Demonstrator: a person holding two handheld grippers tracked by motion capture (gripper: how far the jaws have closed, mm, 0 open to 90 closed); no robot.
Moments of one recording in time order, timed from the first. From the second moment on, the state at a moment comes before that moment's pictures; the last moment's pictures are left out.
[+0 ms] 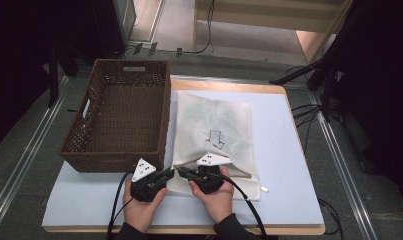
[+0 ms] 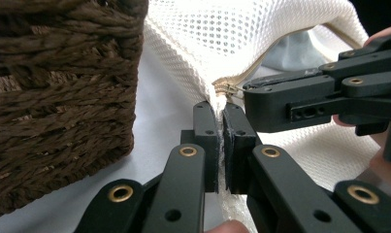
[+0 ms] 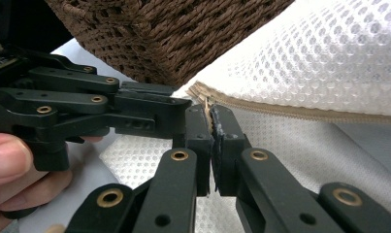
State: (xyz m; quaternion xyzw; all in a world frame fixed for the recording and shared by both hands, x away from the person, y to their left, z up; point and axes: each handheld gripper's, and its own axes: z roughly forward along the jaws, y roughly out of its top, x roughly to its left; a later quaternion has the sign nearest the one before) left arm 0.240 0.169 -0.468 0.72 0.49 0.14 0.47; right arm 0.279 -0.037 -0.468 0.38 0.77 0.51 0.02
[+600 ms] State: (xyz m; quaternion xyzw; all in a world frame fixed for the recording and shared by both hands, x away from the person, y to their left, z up) left arm 0.234 0.165 -0.469 0.71 0.49 0.17 0.48; right arm 0.277 -0.037 -0.473 0.38 0.78 0.49 0.03
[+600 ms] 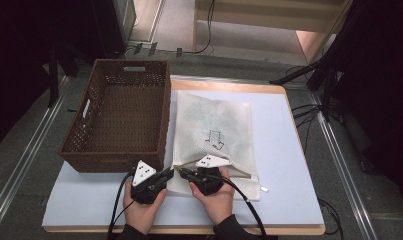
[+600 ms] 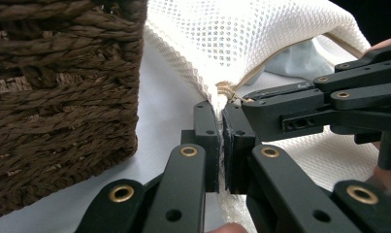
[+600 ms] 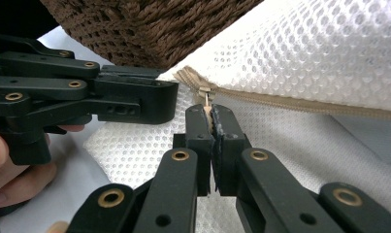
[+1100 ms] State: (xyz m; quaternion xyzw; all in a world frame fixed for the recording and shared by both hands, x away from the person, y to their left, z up) left arm 0.235 0.167 -0.470 0.72 0.48 0.15 0.49; right arm 0.274 -0.044 -0.471 0.40 0.75 0.54 0.04
